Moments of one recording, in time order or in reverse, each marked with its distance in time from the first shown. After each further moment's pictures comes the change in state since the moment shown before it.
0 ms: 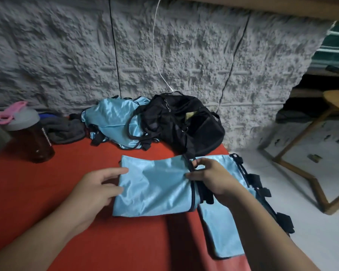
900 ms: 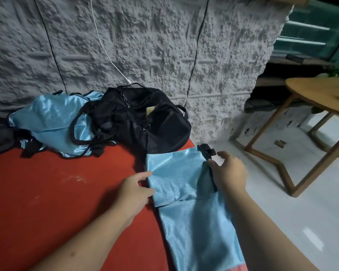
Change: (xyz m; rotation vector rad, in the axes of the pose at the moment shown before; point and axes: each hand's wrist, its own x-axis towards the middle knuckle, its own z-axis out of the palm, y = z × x) left_hand 0.110 -0.051 0.199 0.087 -0.126 -0.050; right_hand 0.058 0.070 -0.136 -0.765 0.860 -0.006
